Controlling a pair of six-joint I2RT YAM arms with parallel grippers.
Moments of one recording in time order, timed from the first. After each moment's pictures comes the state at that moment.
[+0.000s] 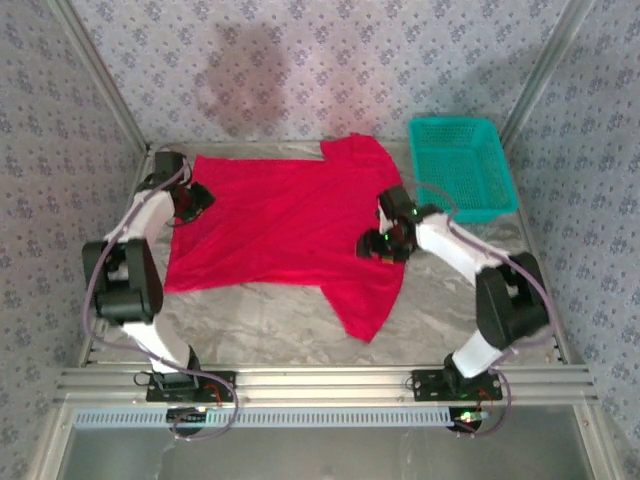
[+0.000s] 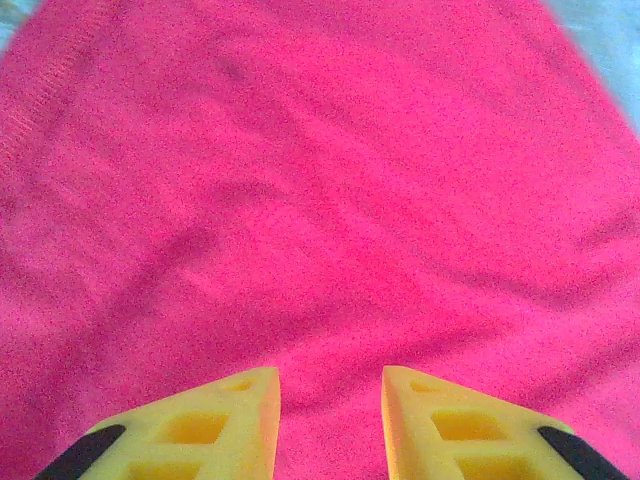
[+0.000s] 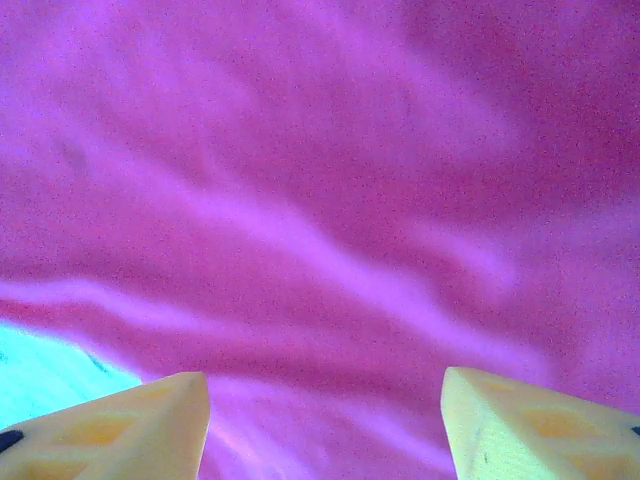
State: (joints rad) left arm 0.03 1.67 1.25 -0.55 0.16 -0.65; right arm 0.45 1.55 1.03 -0.72 -0.21 0.48
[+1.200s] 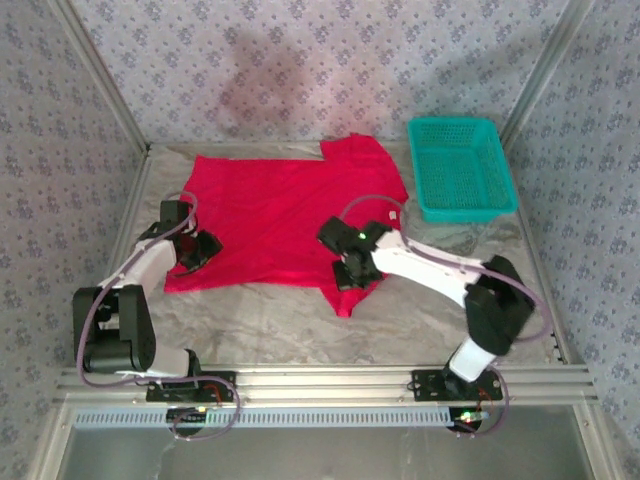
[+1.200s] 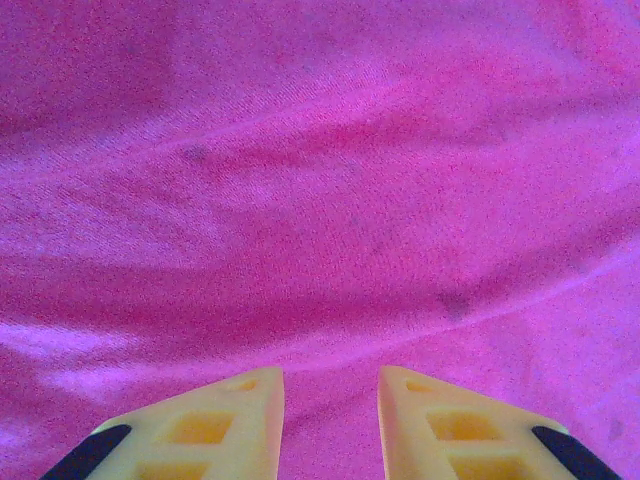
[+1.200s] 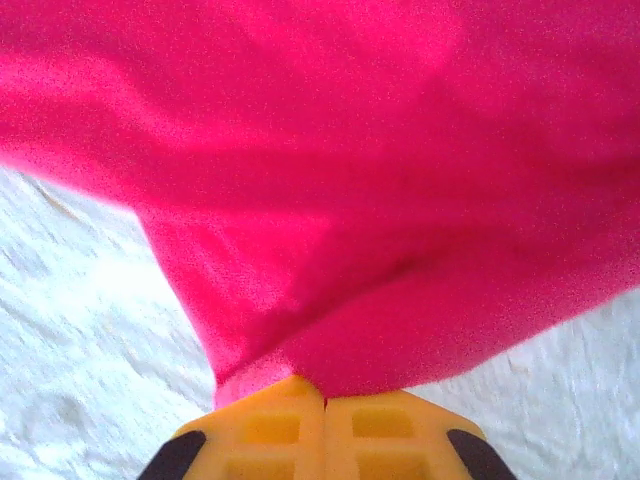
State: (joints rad) left arm 0.02 1.42 0.82 -0.50 0.21 -0.65; right arm 0.85 1.69 1.30 -1.01 0.13 0.60
